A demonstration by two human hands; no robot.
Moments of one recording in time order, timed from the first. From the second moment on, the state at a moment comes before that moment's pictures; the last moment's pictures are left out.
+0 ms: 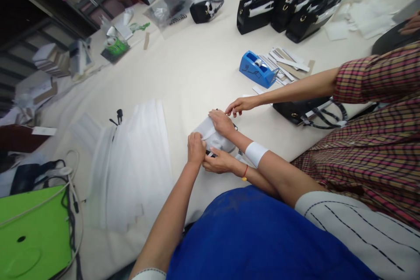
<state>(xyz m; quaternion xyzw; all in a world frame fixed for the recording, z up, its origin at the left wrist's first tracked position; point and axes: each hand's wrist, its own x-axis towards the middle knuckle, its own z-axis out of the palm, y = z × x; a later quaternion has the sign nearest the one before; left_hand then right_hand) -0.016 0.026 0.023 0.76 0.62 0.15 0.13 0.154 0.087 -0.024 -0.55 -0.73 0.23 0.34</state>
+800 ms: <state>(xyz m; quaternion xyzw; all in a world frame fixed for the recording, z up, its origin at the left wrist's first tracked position) -0.009 -0.012 0.013 0.44 0.80 0.30 0.29 0.159 0.088 -0.026 -0.57 -0.74 0.18 0.31</state>
